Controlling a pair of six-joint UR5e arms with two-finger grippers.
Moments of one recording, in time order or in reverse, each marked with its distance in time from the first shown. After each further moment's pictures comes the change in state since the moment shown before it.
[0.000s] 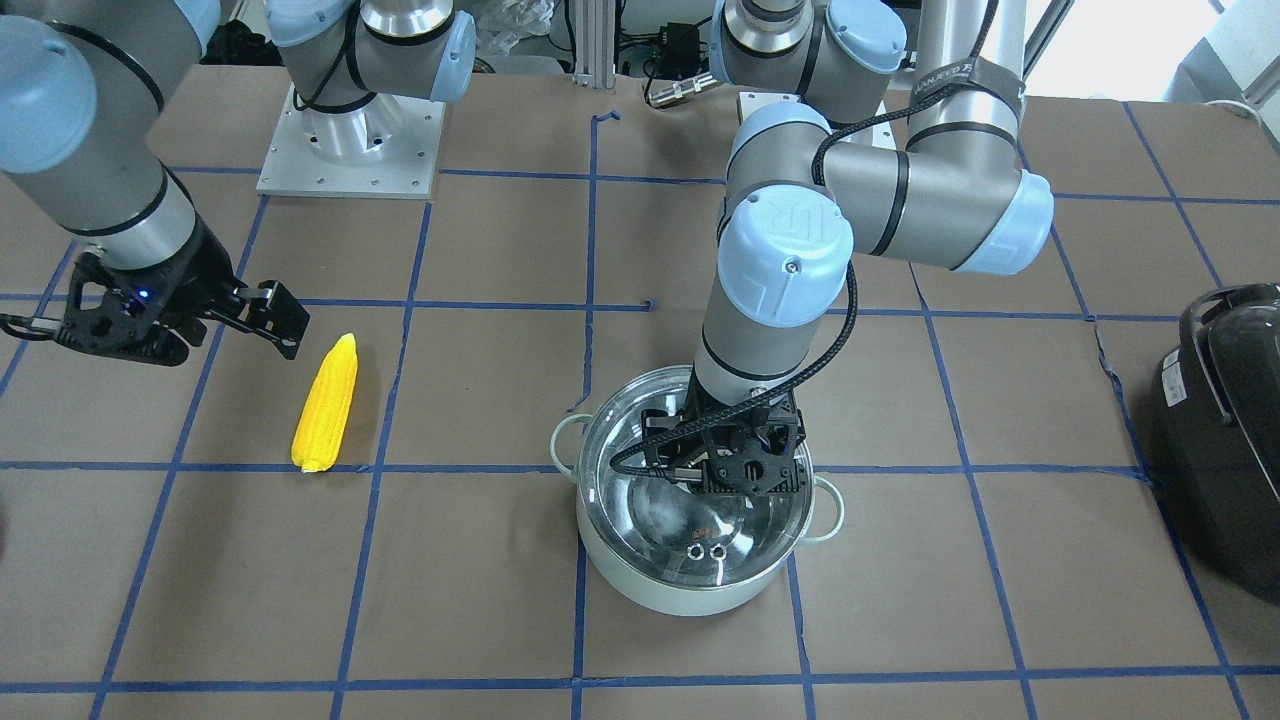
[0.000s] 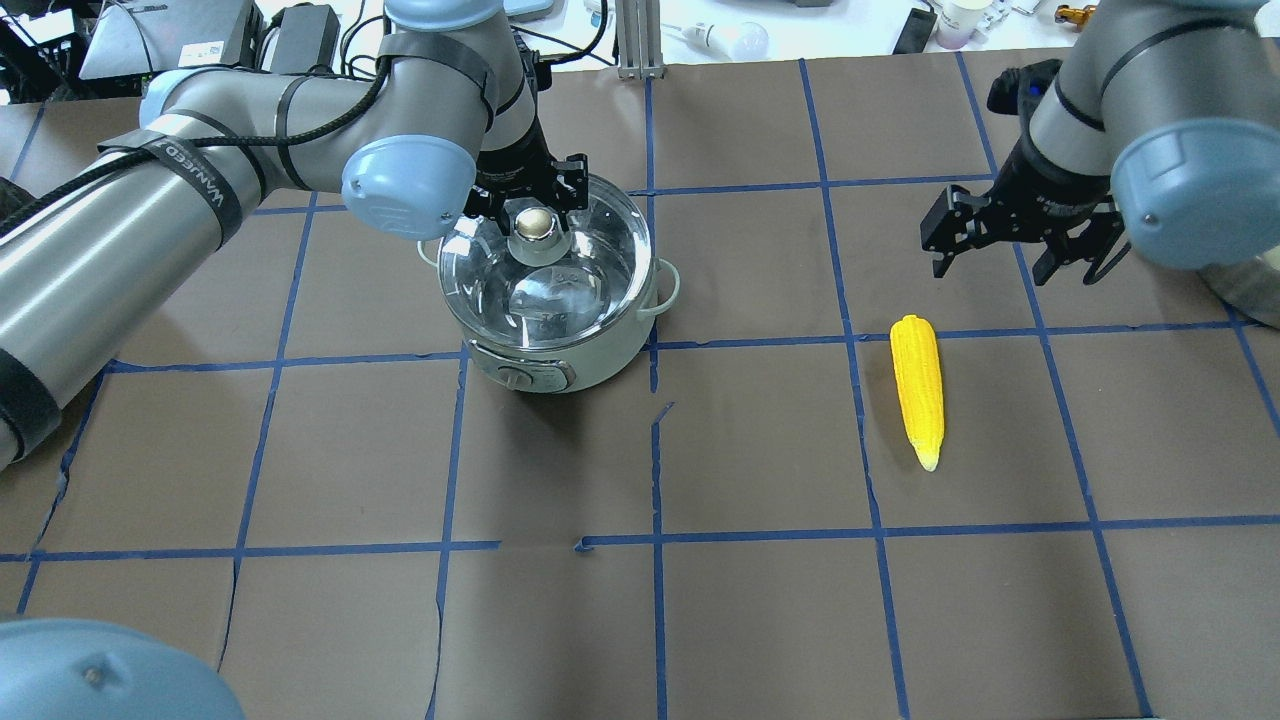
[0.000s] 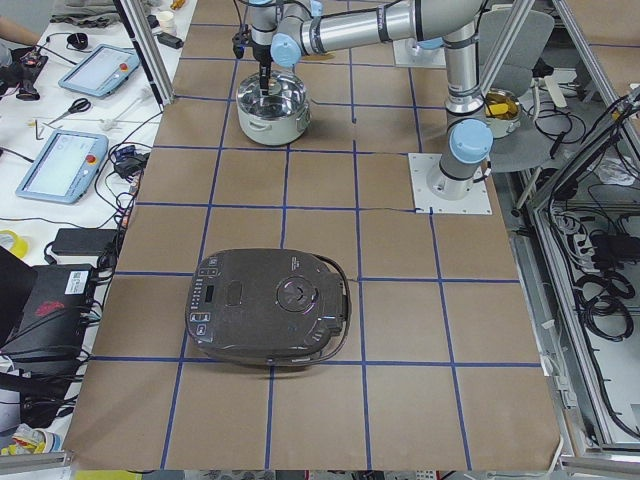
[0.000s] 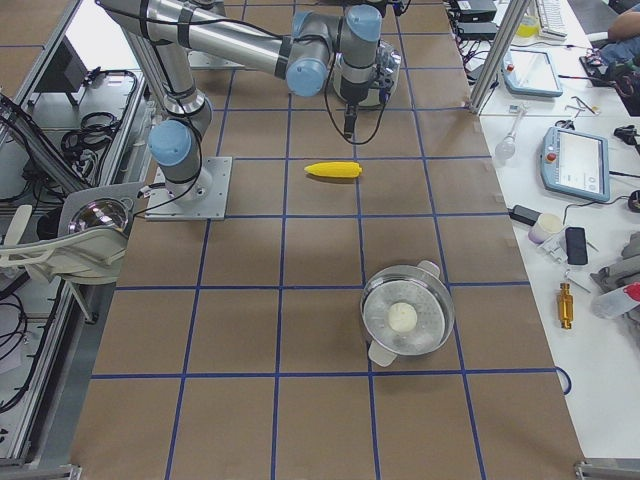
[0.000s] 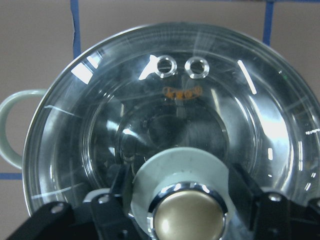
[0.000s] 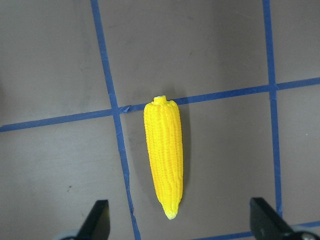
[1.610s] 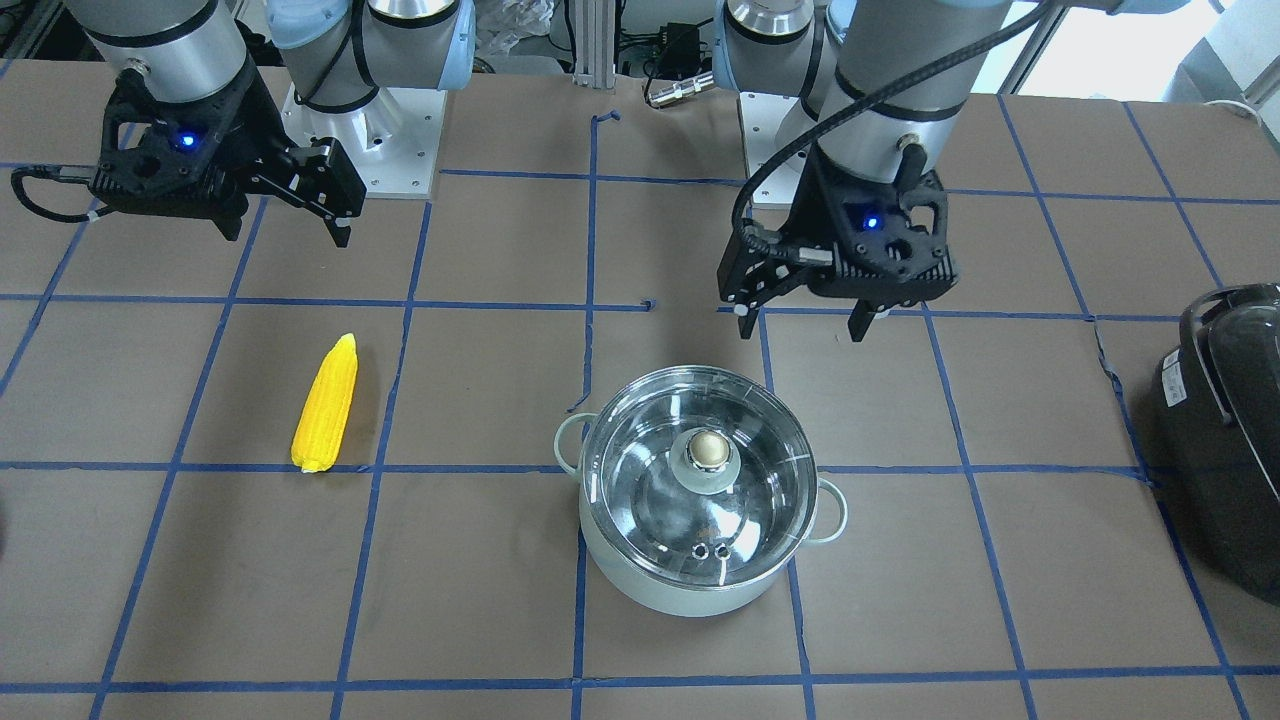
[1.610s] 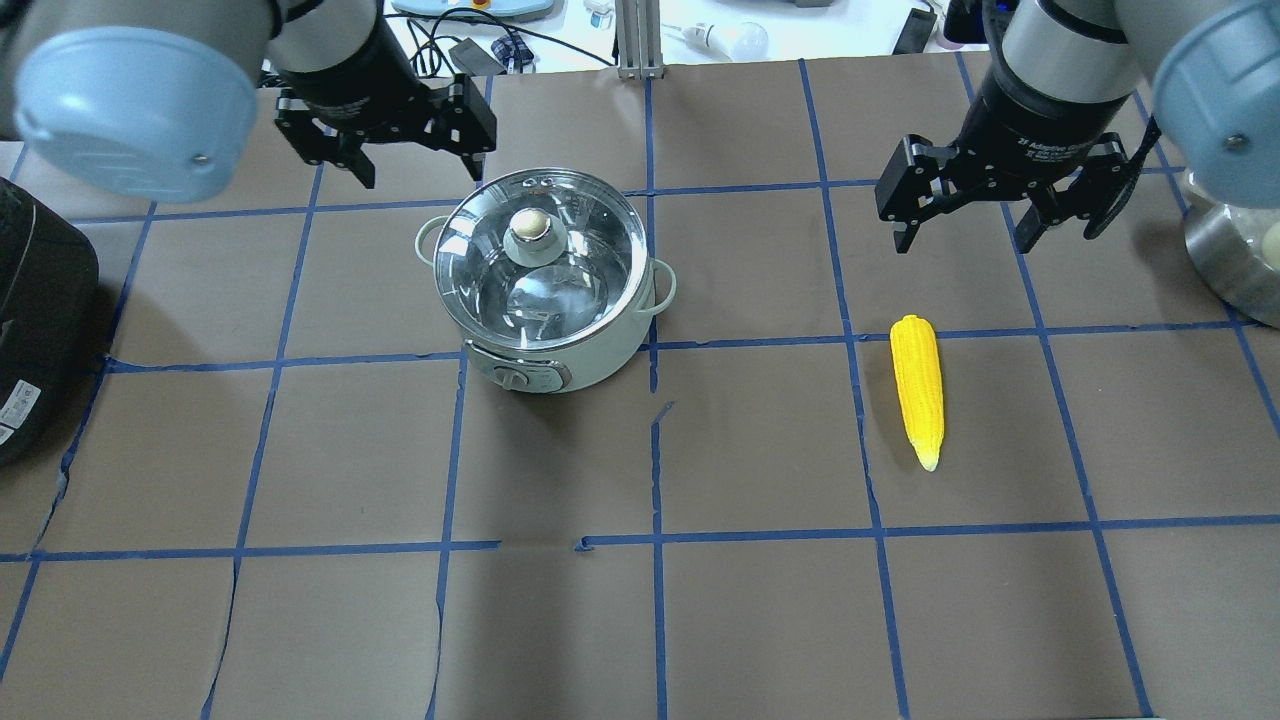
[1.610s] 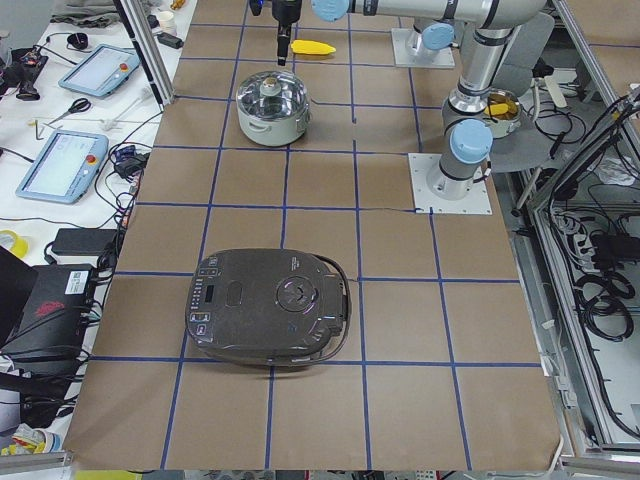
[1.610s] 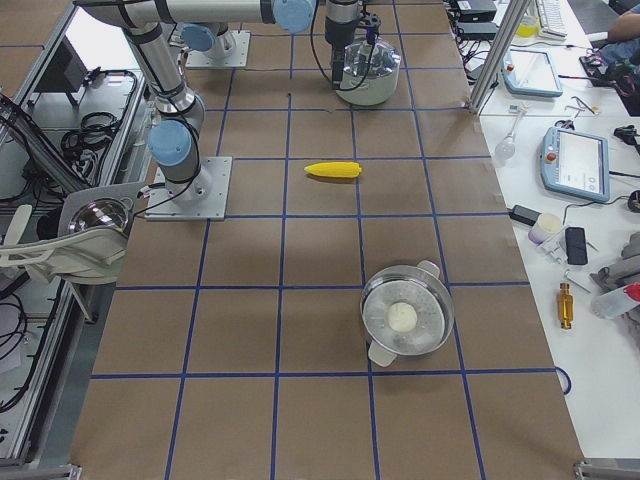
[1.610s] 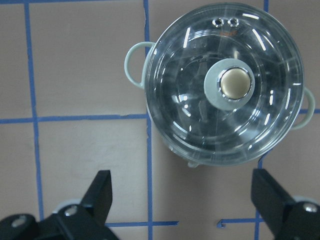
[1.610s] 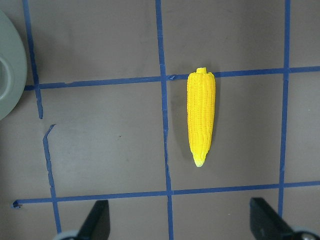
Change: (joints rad) left arm 0.059 0.254 0.017 -0.201 -0.003 0.067; right arm 0.148 -0.106 -0.245 0.361 0.010 0.061
